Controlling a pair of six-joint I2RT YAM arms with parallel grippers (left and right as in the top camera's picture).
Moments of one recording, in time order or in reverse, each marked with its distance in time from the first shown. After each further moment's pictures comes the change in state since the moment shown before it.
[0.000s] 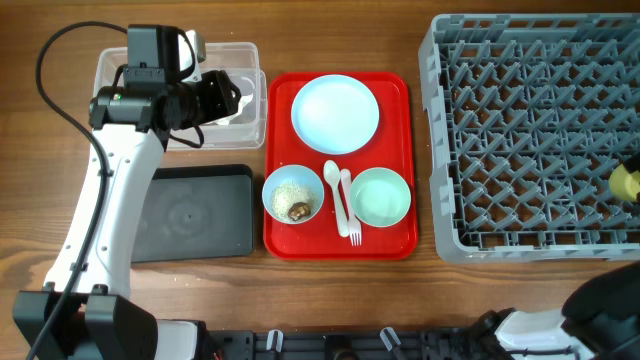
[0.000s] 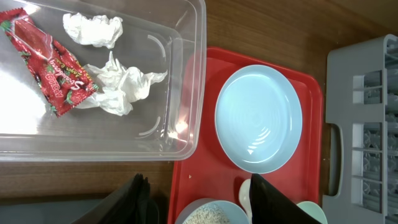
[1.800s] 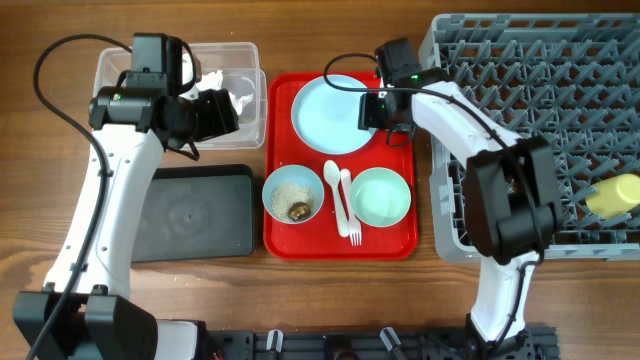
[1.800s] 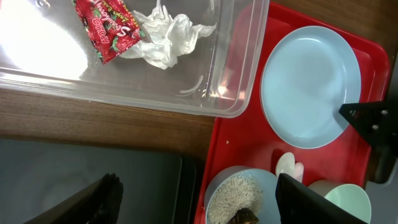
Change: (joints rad) left arm 0.000 0.000 0.000 -0.171 -0.108 0.007; right arm 1.134 0.467 0.077 0.395 -0.030 0.195
